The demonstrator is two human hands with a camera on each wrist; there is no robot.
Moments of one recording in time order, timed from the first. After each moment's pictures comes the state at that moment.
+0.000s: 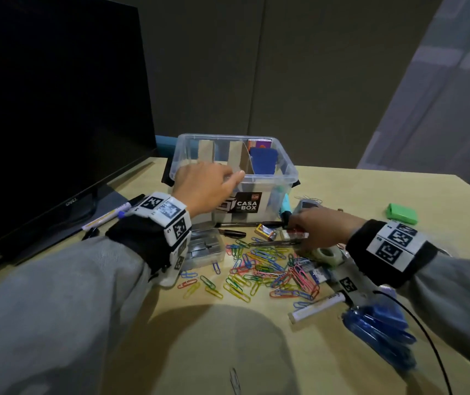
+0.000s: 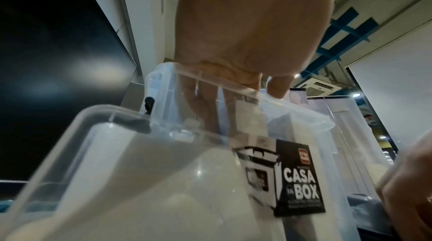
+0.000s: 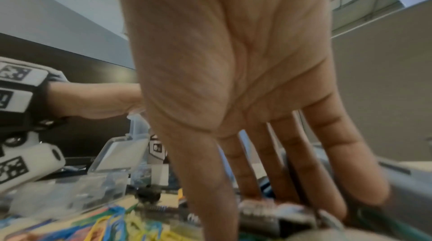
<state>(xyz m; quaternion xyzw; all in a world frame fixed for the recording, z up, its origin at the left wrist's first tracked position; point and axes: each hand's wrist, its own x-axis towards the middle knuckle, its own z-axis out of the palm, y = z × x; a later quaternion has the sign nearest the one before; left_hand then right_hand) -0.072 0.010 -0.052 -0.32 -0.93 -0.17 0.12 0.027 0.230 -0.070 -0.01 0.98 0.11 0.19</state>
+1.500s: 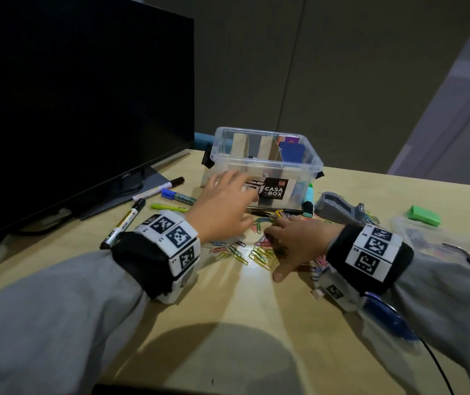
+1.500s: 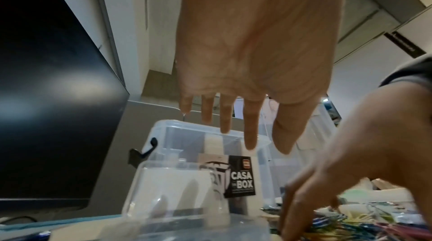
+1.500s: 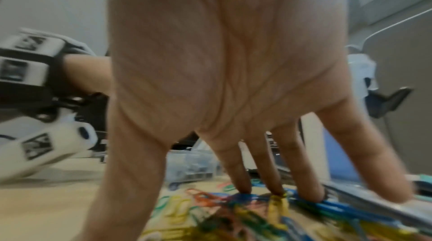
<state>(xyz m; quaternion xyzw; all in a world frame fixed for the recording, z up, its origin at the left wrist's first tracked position) 0.023 -0.045 -0.062 -0.38 -0.92 -0.08 0.09 0.058 0.136 -0.078 -0.09 0.95 0.14 0.25</state>
